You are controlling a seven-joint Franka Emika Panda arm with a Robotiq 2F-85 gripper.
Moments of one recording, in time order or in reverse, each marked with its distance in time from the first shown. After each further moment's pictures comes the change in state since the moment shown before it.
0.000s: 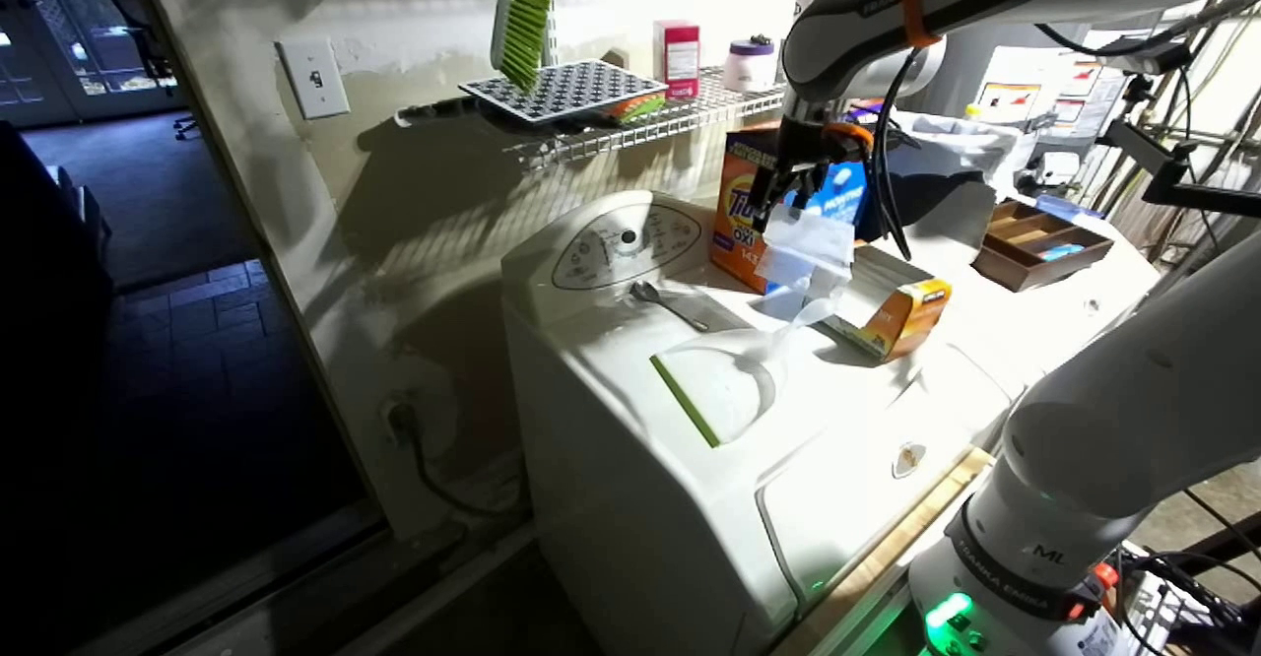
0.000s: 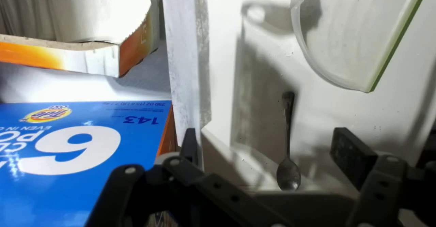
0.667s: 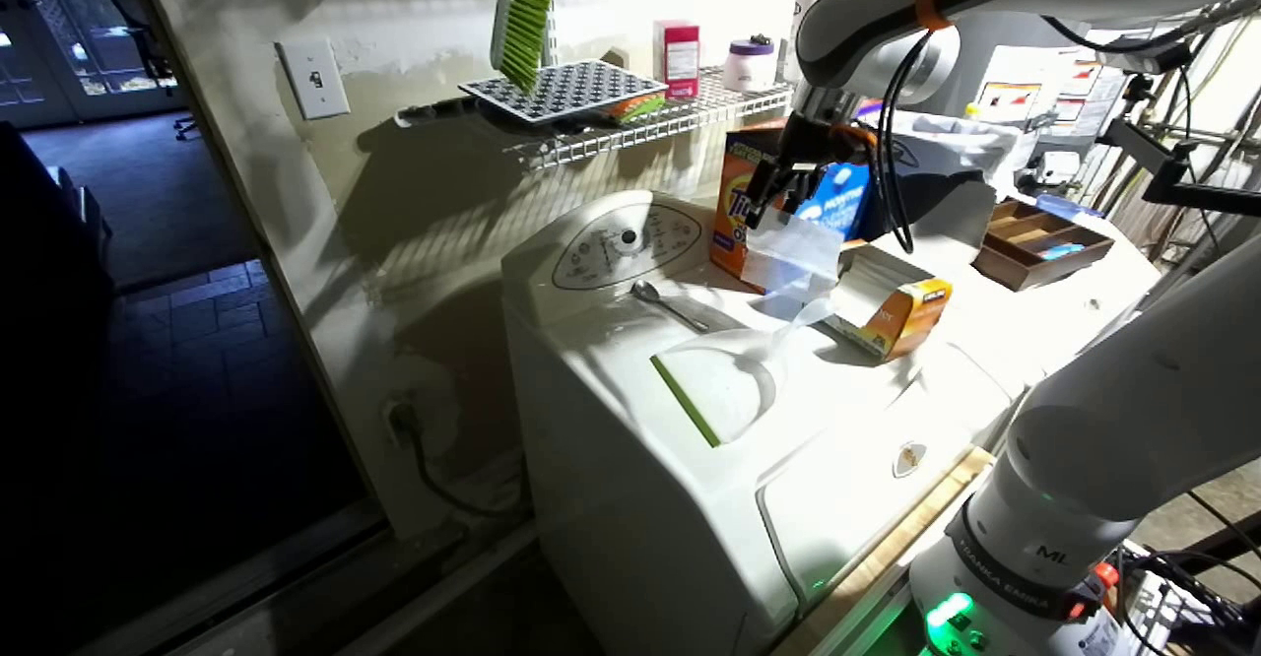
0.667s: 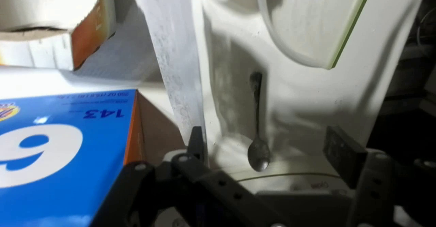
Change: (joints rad) arm 0.035 -0.016 -0.072 -0.020 0.184 0.024 -0.117
